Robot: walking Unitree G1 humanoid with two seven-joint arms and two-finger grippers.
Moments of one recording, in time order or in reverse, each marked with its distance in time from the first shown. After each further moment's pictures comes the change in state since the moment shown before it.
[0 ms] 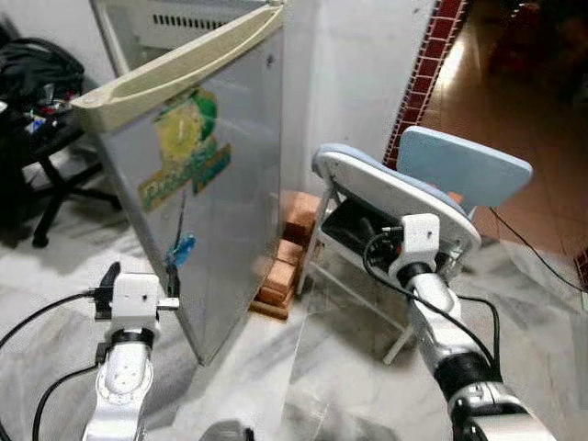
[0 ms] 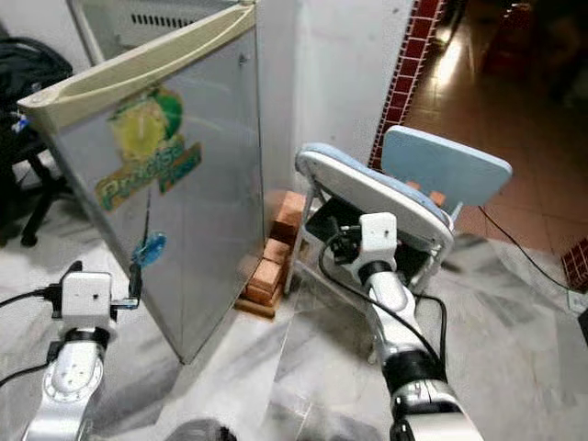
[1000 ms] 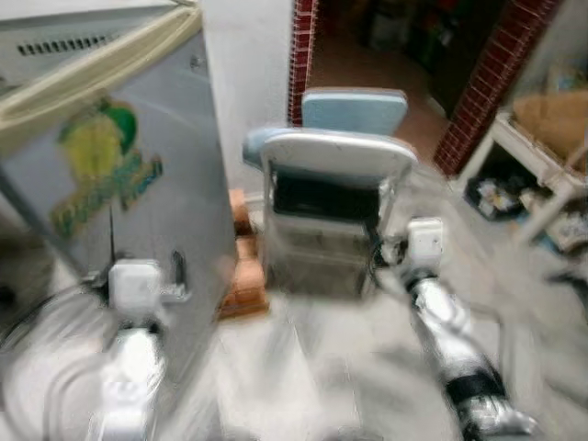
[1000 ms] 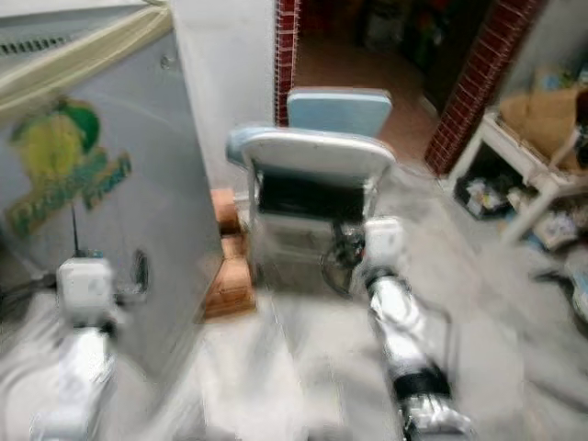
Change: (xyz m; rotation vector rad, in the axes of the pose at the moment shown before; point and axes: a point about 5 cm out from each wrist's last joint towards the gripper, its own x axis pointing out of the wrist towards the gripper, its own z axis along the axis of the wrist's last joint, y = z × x) left arm 0.003 -0.012 0.006 -0.060 -0.017 -0.037; right arm -0.014 -0.002 -0.011 0.012 0.025 -0.033
